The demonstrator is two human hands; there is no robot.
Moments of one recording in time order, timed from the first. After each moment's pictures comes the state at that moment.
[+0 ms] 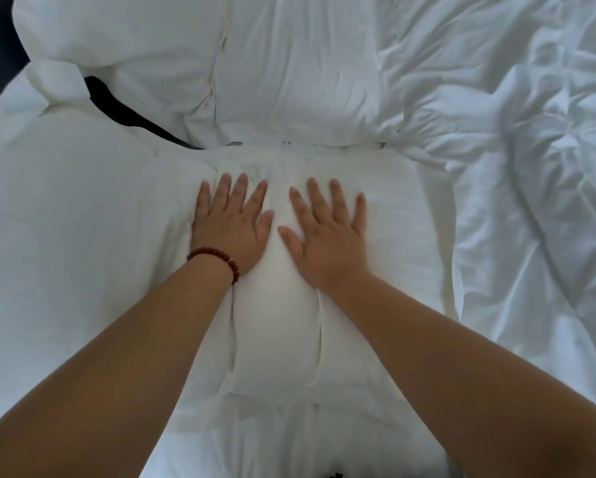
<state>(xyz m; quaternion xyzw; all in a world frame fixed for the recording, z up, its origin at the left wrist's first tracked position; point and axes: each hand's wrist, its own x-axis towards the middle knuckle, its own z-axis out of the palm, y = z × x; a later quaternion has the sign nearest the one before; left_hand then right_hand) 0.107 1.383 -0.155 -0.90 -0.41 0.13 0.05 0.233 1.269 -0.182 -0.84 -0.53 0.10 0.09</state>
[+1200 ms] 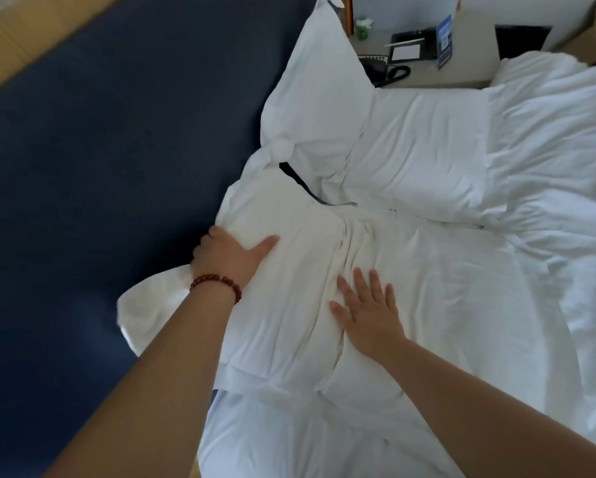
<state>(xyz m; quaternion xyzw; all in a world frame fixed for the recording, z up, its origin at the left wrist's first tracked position) -0.036 1.383 0.003 -0.63 -0.76 -0.03 -0.13 0.144 1.263 -0.148 -0.73 -0.61 0.28 0.05</state>
